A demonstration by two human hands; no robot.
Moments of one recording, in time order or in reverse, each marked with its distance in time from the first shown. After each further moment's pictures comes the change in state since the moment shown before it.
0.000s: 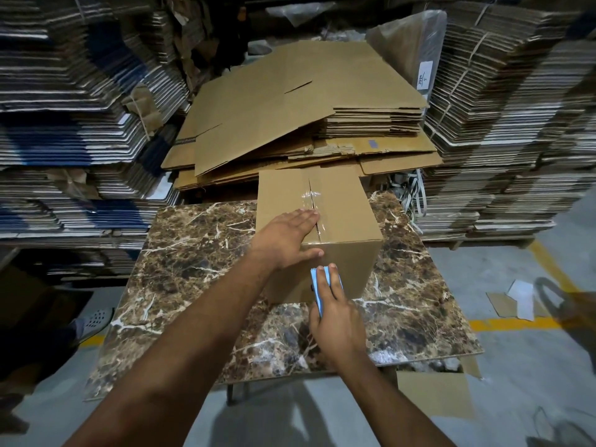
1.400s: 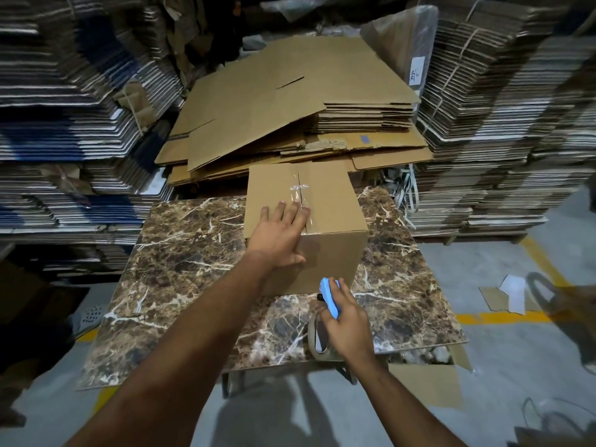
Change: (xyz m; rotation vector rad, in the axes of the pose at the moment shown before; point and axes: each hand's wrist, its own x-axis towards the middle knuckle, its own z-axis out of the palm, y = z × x) left_hand -0.010 0.035 -0.002 0.222 0.040 -0.134; right_hand -0.020 0.053 -0.003 0.486 -0.028 0.149
